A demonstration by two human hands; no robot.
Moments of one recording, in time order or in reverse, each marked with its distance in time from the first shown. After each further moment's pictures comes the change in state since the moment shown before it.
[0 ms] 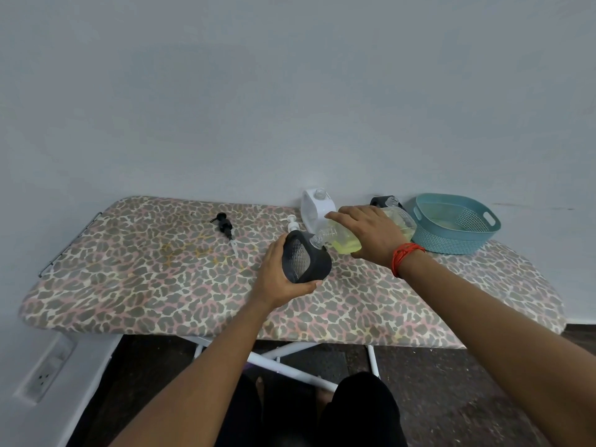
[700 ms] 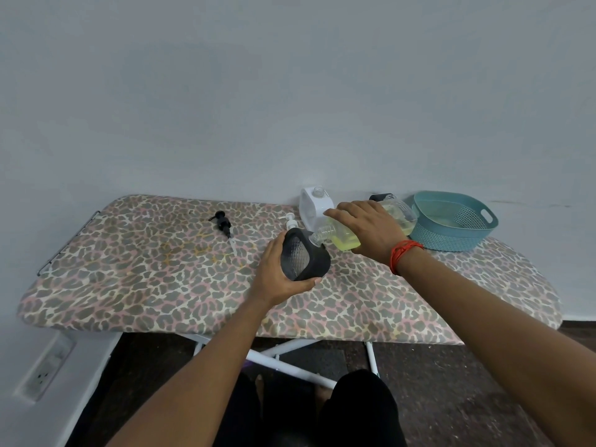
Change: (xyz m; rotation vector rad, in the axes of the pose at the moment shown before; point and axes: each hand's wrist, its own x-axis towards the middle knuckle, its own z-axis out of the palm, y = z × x) left_hand -0.001 0.003 -0.002 0.000 0.004 0.041; right_hand -0.001 0.002 -0.001 -0.068 0.037 -0.013
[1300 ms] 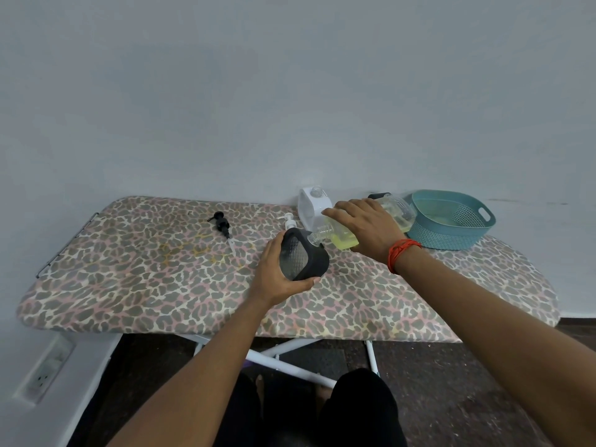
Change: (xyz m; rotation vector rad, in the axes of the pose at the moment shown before) left_hand -0.002 0.001 0.000 -0.006 0.011 0.001; right_hand 0.000 0.001 0.002 -0.029 0.024 -0.011
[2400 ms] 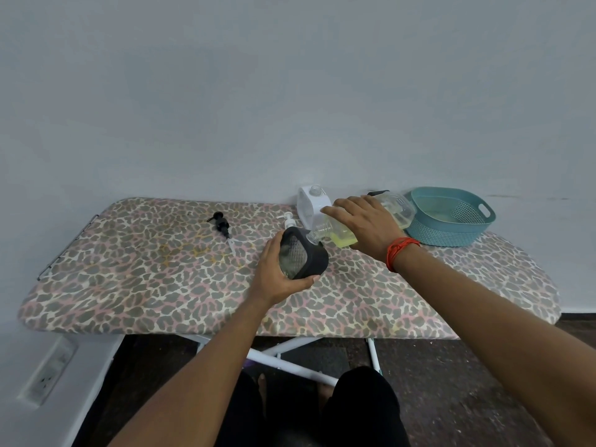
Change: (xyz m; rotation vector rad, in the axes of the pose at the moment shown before) left_hand 0.001 0.002 0.000 -0.011 0.013 0.004; right_hand 0.001 0.002 0.004 -0.021 0.022 0.005
